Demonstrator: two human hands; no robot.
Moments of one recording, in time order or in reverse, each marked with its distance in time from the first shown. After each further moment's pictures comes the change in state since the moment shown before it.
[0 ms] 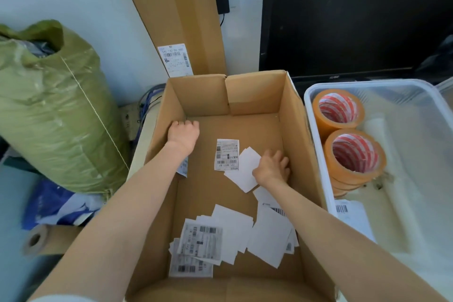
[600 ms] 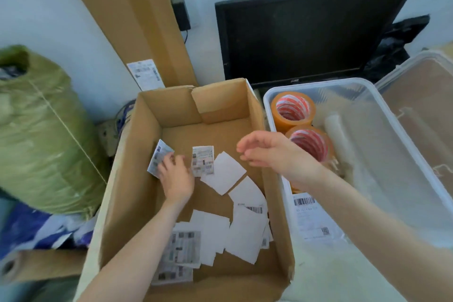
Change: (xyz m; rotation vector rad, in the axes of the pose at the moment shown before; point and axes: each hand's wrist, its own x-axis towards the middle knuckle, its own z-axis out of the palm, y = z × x) left_hand -0.068 0.086 0.028 -0.893 0.243 -0.364; right_hand -0.099 0.050 -0.148 0.742 -0.285 -0.449
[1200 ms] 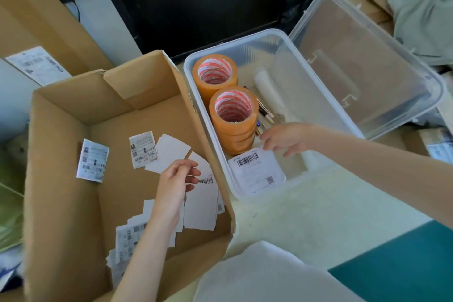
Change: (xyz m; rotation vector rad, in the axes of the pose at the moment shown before) left_hand -0.117 0.100 -0.034 -0.921 -0.541 -0.203; right_hand -0.033 0.131 -0.104 -0.051 -0.061 0.687
